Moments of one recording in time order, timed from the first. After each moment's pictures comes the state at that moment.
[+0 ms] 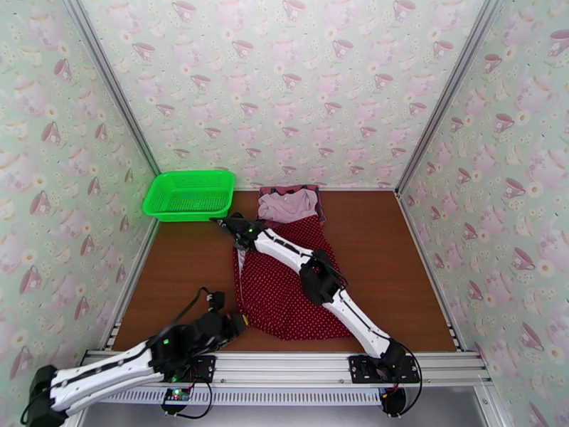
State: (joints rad) left arm -1.10 0.21 0.12 -0.40 -0.17 -1.51; right arm 0.90 2.67 2.51 -0.75 0.38 -0.36
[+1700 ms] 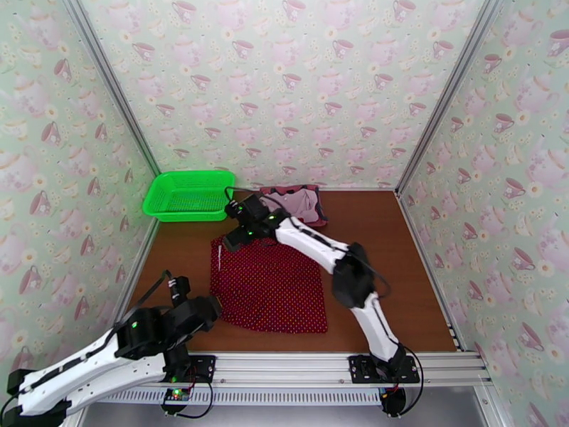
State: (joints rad) left arm -1.01 0.69 0.71 -1.23 -0.40 -1.42; right arm 0.86 2.00 1.89 -0.65 -0.07 -0.02
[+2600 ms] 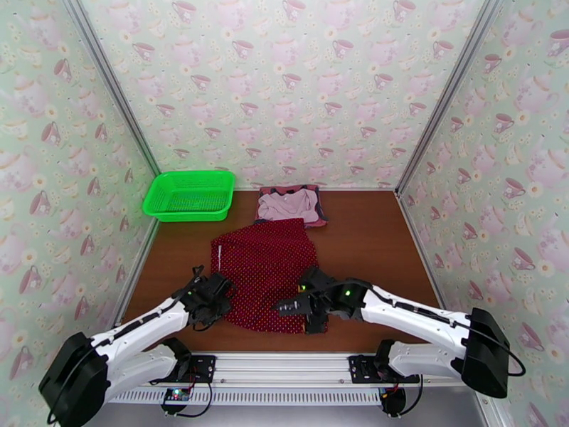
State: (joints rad) left arm -0.62 1.06 0.47 -0.67 -0.14 -1.21; right arm 1.03 1.22 0.79 -0.73 -0.03 -0.77
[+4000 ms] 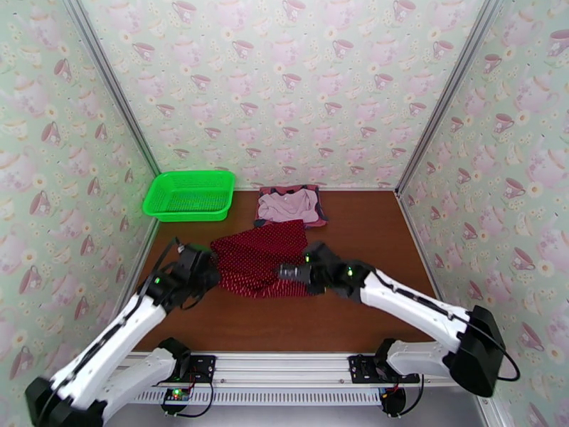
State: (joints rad) left arm -0.40 1.02 0.87 -0.84 -0.11 -0.99; right arm 0.78 1.34 1.02 -0.57 0.14 -0.81
